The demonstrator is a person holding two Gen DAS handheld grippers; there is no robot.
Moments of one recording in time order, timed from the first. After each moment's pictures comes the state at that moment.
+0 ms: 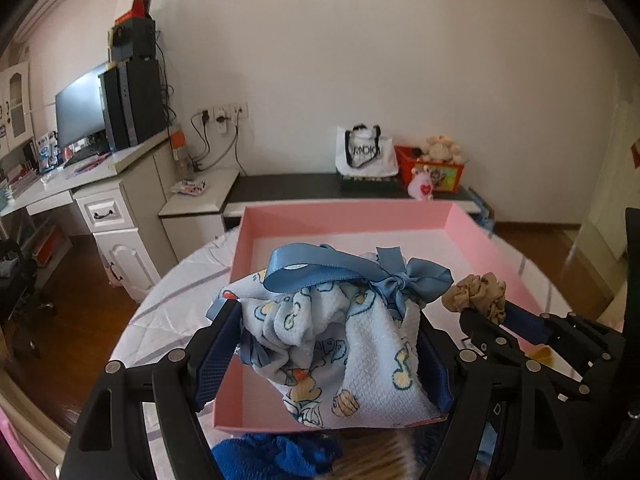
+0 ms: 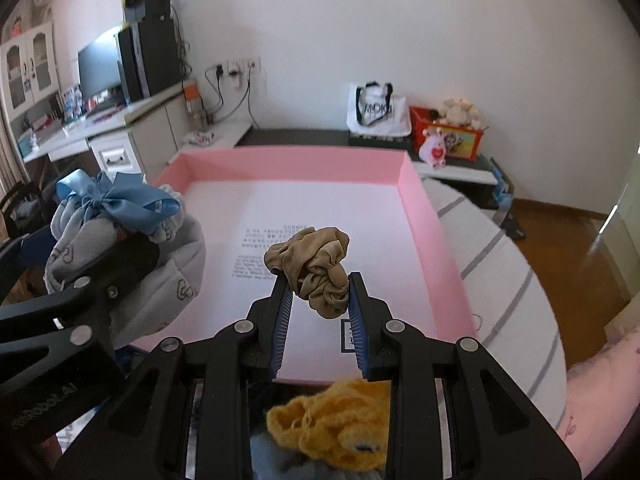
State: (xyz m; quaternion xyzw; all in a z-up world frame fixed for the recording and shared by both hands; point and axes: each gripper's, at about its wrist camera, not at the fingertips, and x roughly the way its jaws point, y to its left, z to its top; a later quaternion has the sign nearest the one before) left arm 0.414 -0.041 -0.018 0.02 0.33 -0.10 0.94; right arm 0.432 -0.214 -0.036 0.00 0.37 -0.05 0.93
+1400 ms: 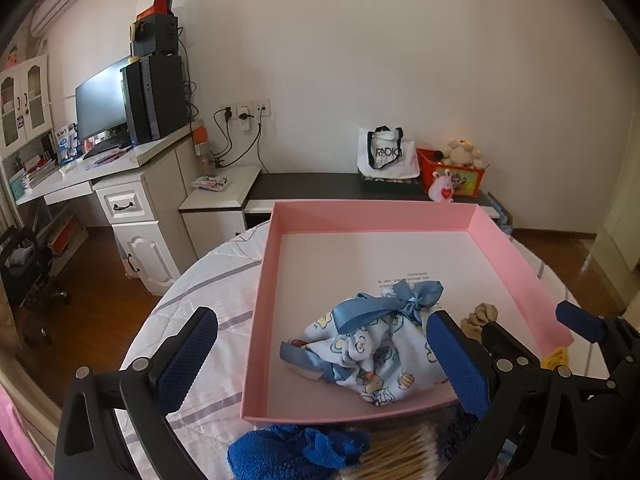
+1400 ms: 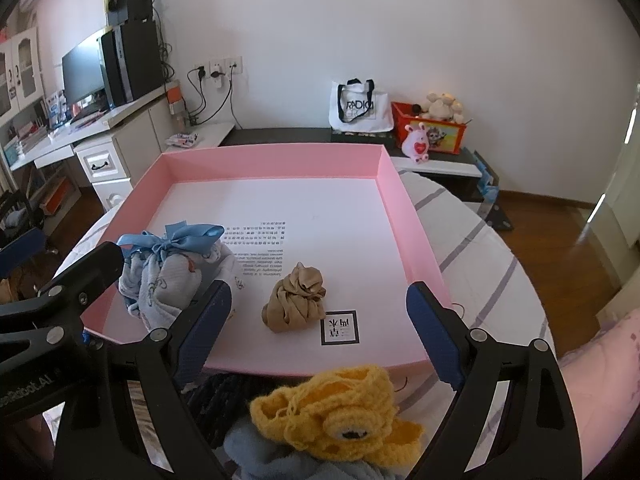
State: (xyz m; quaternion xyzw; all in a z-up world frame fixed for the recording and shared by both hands) left arm 0.422 -0.038 -0.039 0.01 0.32 -0.07 0.94; right arm 0.423 -0.218 -0.030 0.01 0.36 -0.09 0.93
